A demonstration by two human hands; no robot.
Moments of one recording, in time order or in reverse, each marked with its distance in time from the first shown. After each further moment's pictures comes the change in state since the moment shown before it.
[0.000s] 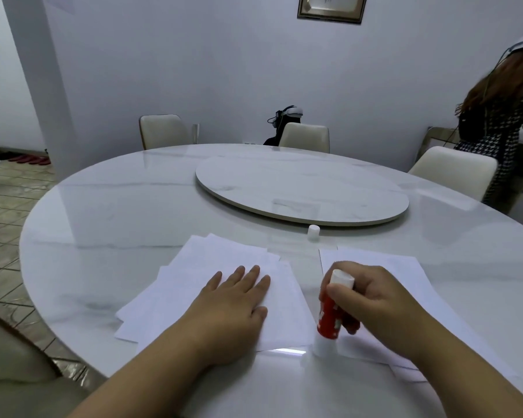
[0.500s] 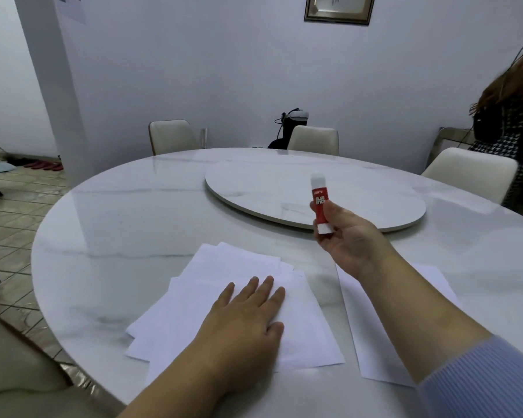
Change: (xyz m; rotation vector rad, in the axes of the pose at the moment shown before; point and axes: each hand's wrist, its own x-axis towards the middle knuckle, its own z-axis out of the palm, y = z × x) left_hand -0.004 0.002 0.000 -0.051 0.045 -0.017; right_hand 0.124 0.025 0.001 0.963 0.361 0.317
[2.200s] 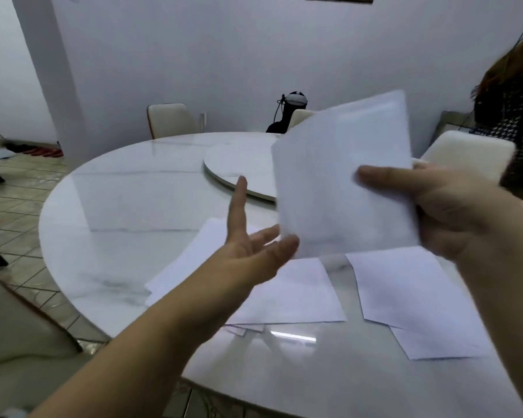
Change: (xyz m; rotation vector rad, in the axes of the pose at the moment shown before) left_hand -0.026 0.021 -0.046 -1.318 0.145 0.121; right_hand -0.114 -0.080 0.011 -0.451 -0.132 -0.061
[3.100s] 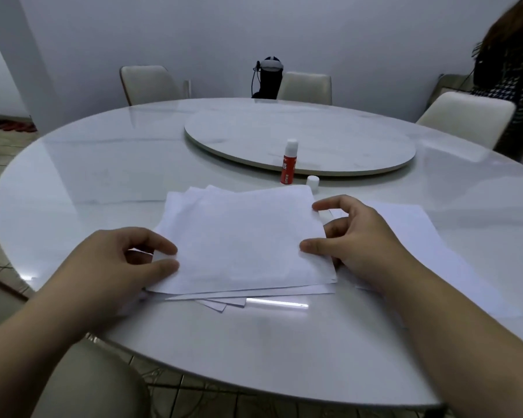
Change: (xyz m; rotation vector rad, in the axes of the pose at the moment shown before) left_hand -0.037 -0.033 -0.081 0.654 0.482 -0.243; right_hand 0.012 0.114 -0.009 -0.513 0.129 0.082
